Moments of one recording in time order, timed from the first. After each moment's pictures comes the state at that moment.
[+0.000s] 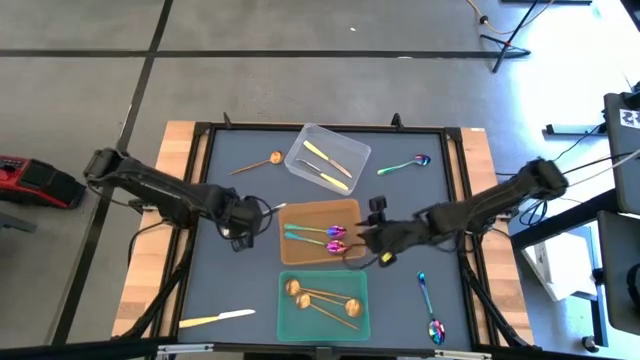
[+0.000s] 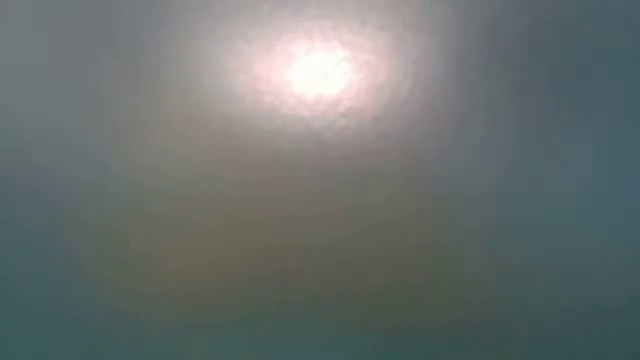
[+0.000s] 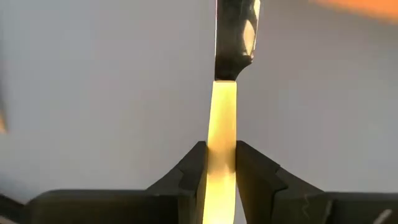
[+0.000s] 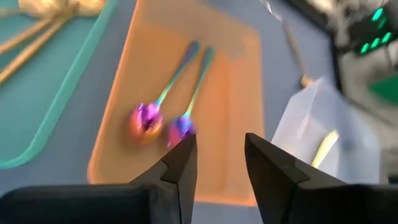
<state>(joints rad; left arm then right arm) -0.21 1.26 0.82 -1.01 -0.17 -0.62 0.37 1.36 0.94 -0.38 0.44 -0.23</state>
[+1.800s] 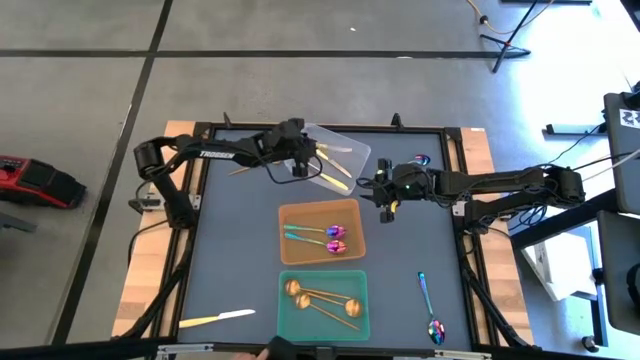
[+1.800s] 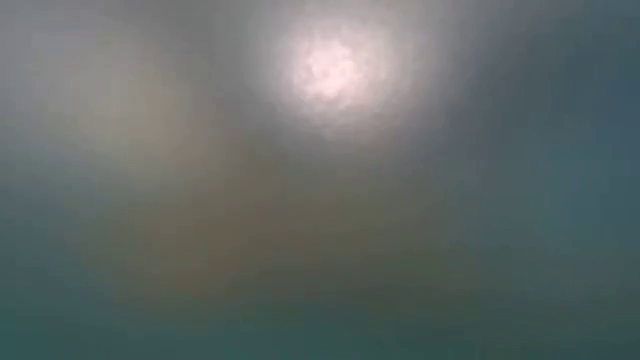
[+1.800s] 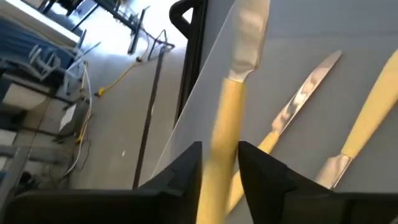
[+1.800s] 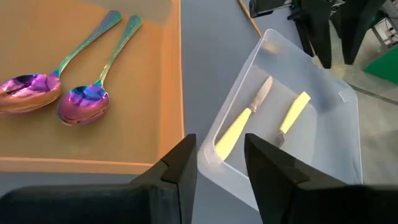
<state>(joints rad) 0.46 1.70 0.97 0.17 -0.18 0.68 -0.13 1.19 0.61 -0.02 0.06 -0.44</state>
